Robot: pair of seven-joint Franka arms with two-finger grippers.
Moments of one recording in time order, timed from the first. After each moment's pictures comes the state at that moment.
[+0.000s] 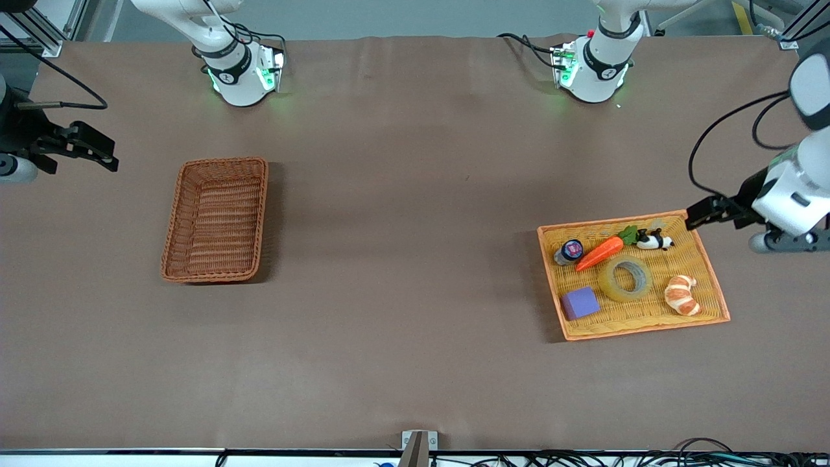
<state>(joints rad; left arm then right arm) -0.03 0.16 0.01 -1.68 -0.02 1.84 -0.03 0.04 0.03 0.02 -1.46 -0.02 1.44 0.01</state>
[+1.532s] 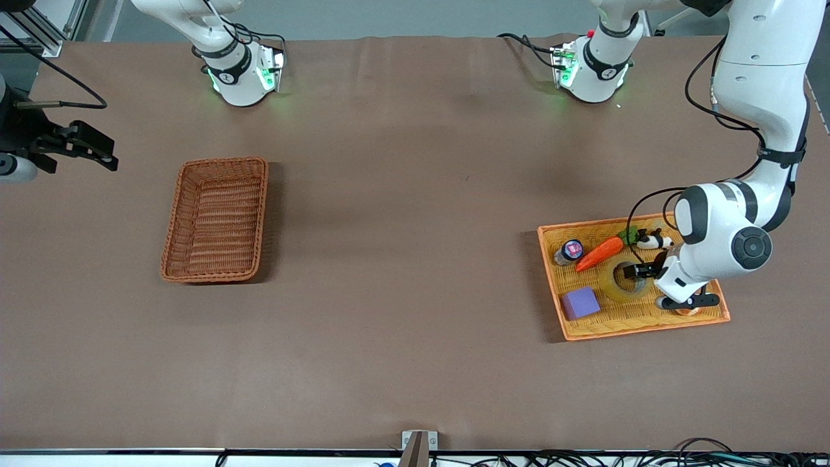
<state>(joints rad) 0.03 0.57 0.01 -1.88 -0.02 2.32 -0.02 0.04 0.03 0.01 -1.46 -0.03 1.44 0.01</state>
